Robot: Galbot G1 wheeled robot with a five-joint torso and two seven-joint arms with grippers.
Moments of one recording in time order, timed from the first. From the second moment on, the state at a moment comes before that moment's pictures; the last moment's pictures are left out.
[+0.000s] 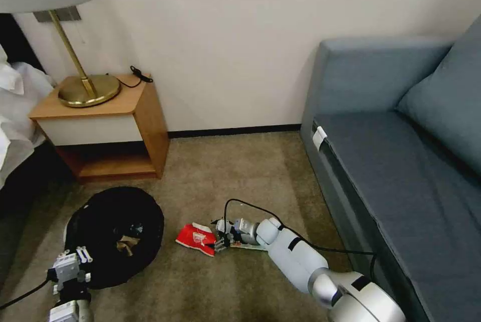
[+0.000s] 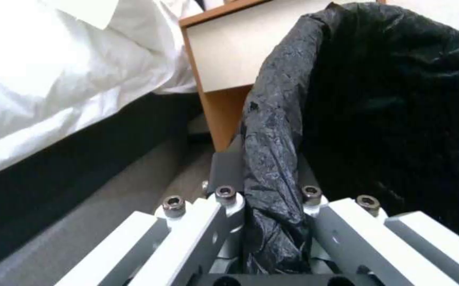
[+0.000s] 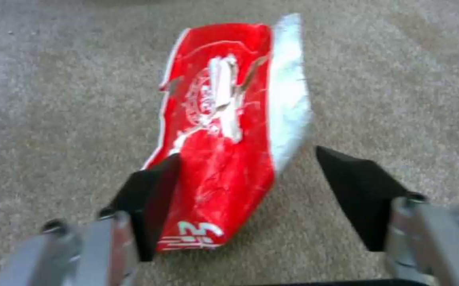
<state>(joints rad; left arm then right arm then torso) 1.73 -1.39 -0.83 -1.79 -0.08 -0.37 -0.31 -0.58 1.61 -0.14 0.46 -0.25 0.33 -0.62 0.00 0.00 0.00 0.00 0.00</state>
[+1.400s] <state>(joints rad) 1.74 -1.39 -0.83 -1.78 -0.08 -0.38 -0.31 -0.58 1.61 0.09 0.51 -0.22 0.39 -0.63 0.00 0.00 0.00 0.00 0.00</state>
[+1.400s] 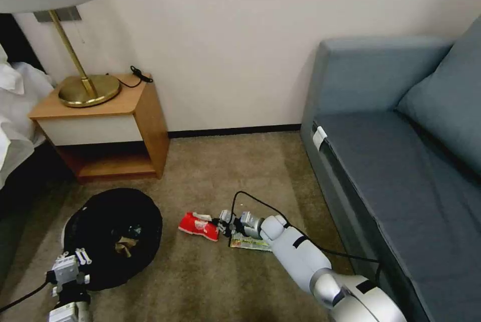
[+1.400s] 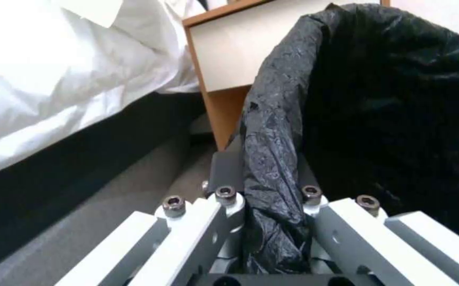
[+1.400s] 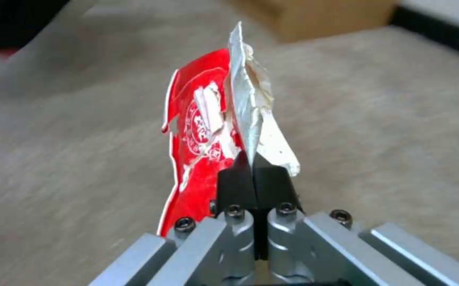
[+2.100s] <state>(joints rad) 1.72 -1.39 -0.82 -1.80 -0.08 -0.38 -0.31 -0.69 1.61 -0.20 1.06 0.28 0.24 -0.38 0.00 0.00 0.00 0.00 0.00</state>
